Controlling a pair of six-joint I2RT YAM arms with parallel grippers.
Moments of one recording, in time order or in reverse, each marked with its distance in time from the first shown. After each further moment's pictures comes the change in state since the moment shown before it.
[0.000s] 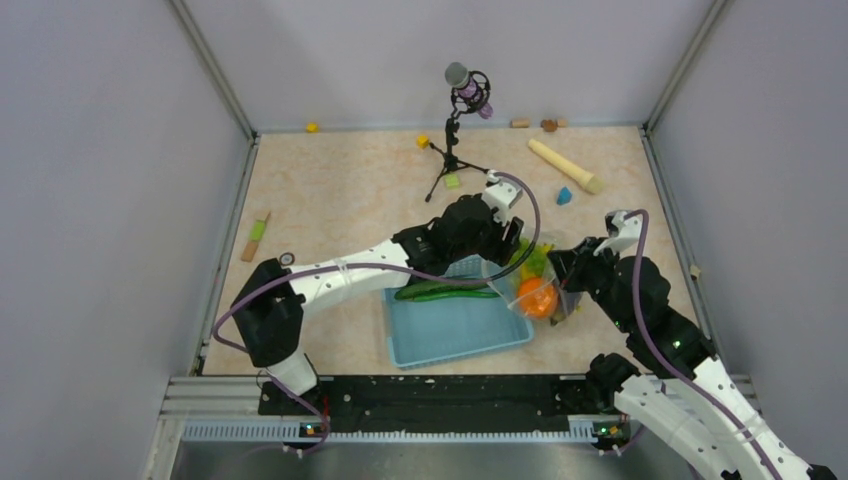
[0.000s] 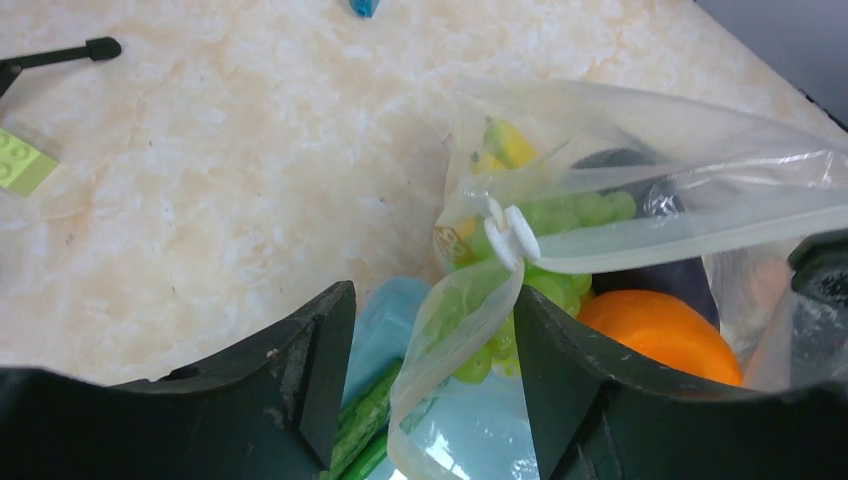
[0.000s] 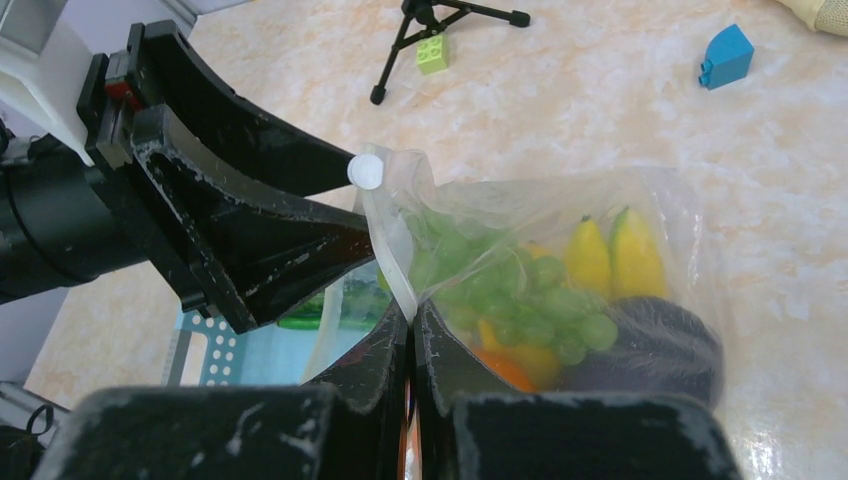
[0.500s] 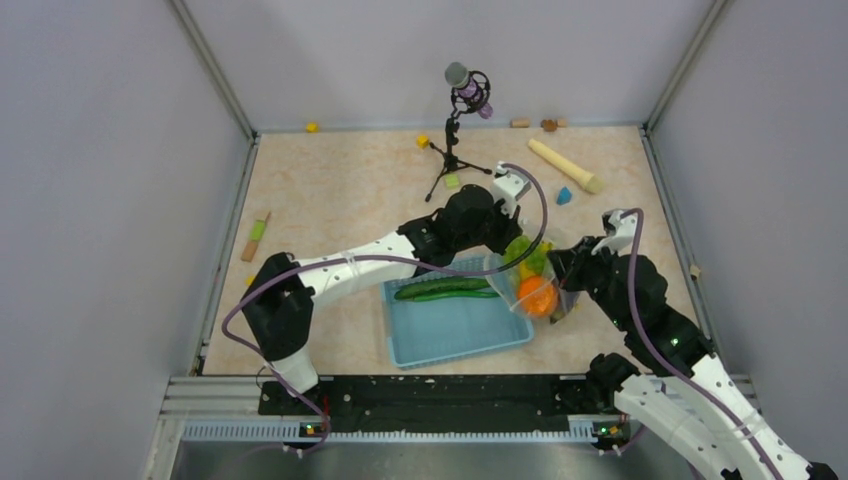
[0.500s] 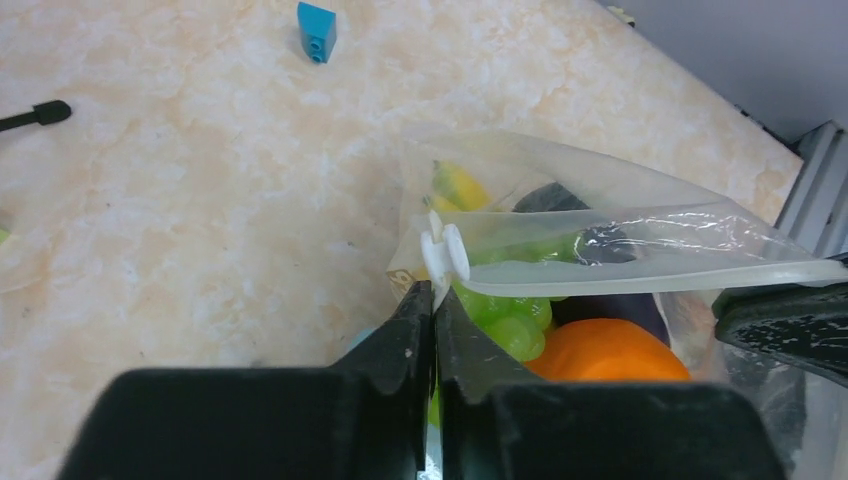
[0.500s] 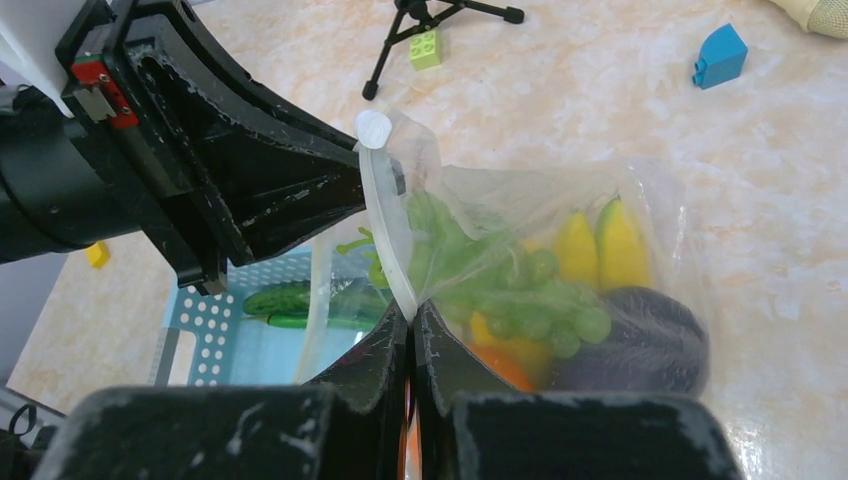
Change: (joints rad) left arm 0.027 0.065 0.084 0.041 0.101 0.018; right arm 0.000 0.011 0.000 0.000 0.005 -0.016
